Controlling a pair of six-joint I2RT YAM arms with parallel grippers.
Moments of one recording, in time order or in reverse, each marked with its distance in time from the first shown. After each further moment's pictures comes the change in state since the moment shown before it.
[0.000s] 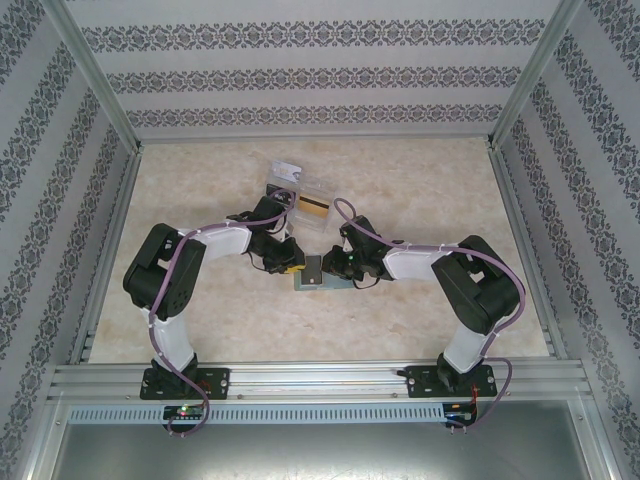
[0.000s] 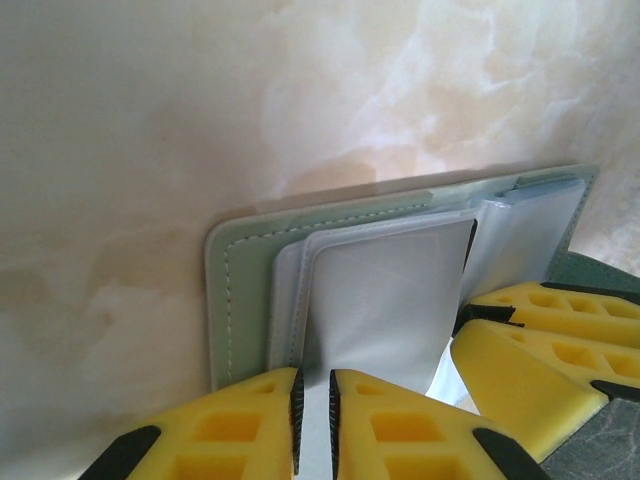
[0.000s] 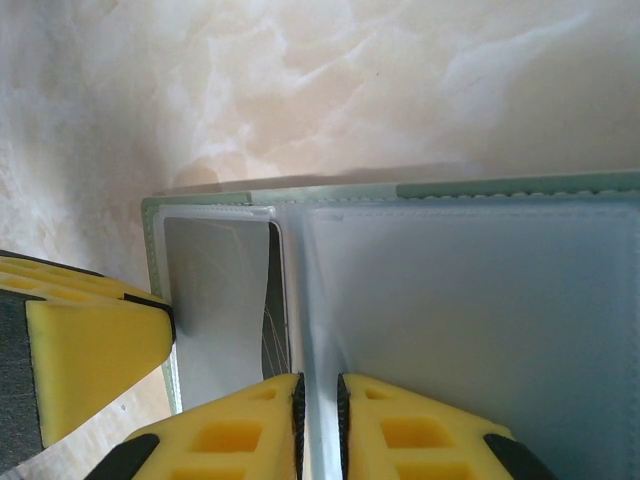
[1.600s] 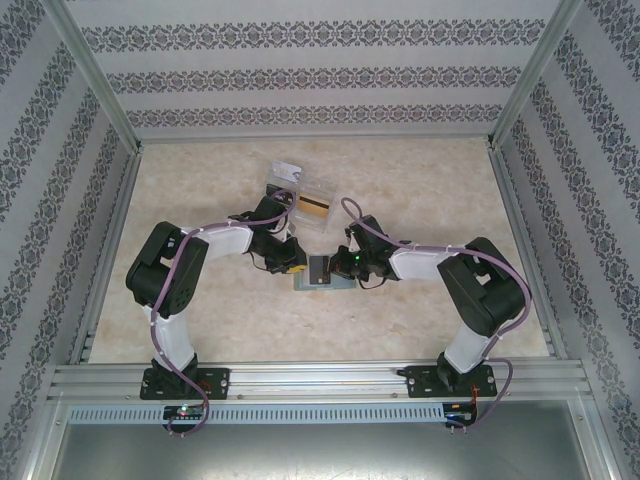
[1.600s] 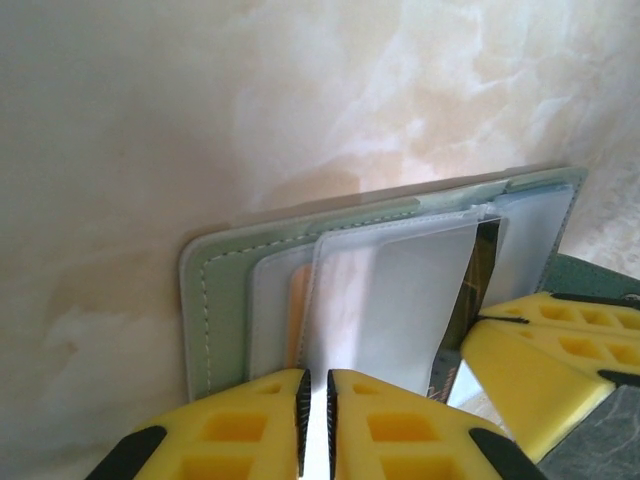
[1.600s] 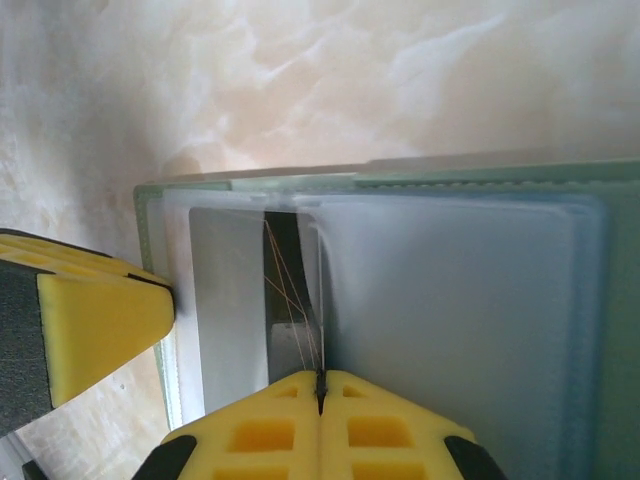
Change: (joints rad) left arm -0.001 0.023 0.007 0.019 0.023 0.003; right arm -0.053 -0.035 -0.037 -0.008 -0.048 -0.031
